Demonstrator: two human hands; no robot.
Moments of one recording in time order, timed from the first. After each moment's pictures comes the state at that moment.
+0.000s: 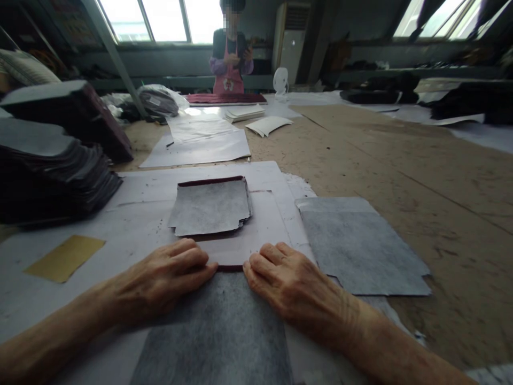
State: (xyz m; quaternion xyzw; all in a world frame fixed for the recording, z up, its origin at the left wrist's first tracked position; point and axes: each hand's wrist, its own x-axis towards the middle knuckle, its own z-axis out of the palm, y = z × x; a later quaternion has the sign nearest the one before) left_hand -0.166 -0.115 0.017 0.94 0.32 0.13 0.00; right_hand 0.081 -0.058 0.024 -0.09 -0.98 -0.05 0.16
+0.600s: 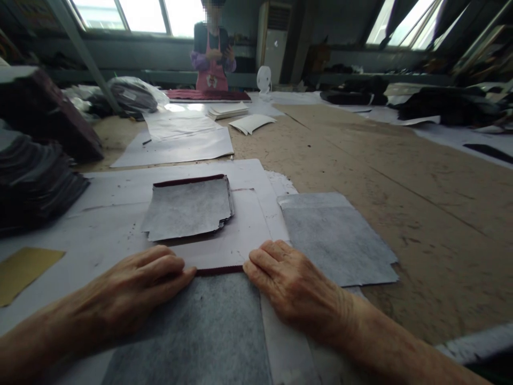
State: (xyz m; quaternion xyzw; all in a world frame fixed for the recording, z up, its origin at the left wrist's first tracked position) left_hand -0.162 -0.117 0.022 0.94 0.32 0.14 0.00; right_hand 0.103 -0.056 0.015 -0.14 -0.97 -0.02 0.21
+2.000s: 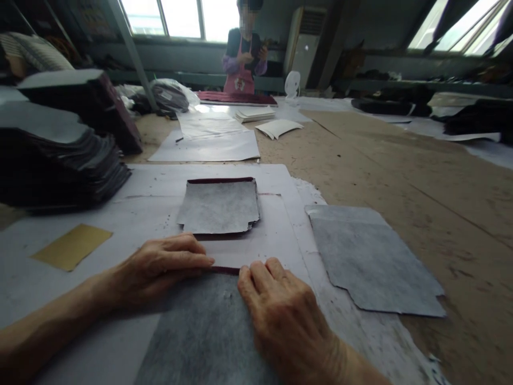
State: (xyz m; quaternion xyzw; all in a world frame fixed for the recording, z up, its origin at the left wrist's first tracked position) left_hand -0.183 -0.116 0.016 0.86 0.38 0.28 0.18; right_hand 0.054 -0.092 0.009 -0.24 -0.94 -0.07 0.22
